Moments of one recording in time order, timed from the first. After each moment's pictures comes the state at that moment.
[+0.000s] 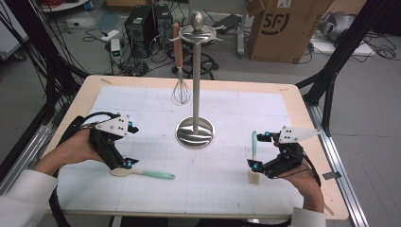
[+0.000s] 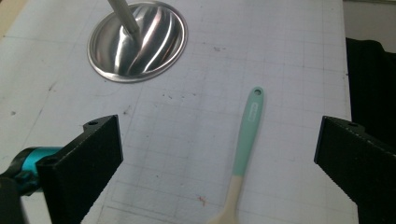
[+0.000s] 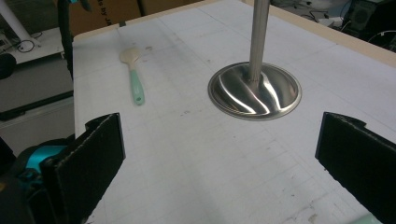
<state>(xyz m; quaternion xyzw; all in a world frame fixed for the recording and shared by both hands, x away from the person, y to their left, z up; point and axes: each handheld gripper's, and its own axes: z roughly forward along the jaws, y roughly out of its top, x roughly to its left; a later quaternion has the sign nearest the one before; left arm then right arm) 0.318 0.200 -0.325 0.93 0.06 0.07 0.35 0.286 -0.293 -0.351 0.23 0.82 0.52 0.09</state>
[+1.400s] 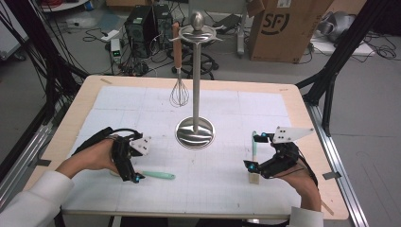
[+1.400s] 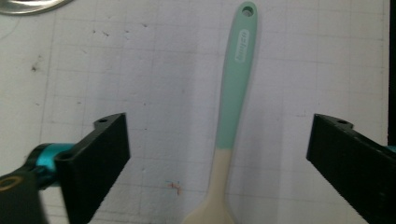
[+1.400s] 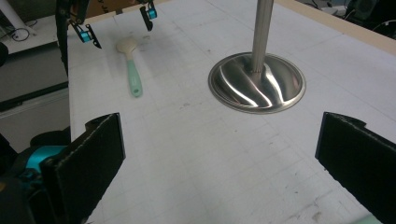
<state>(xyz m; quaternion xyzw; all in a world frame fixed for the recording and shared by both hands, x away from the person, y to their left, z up) 0.323 0.166 -0.383 0.98 0.02 0.01 0.20 0.289 -0.284 -0.354 0.23 0.83 0.50 0.08</state>
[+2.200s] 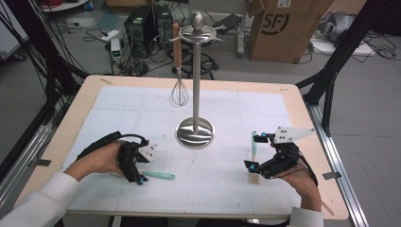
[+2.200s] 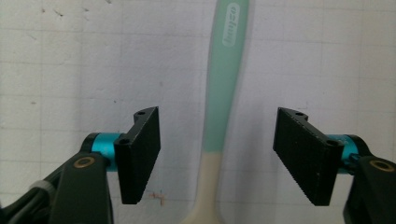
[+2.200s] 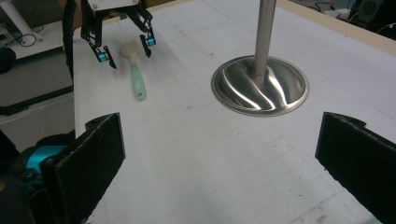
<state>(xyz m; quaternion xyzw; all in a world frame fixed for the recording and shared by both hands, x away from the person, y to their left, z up) 0.320 0.153 -0.401 0.99 0.00 0.00 0.16 0.288 -0.285 -0.355 0.23 0.83 0.51 0.08</state>
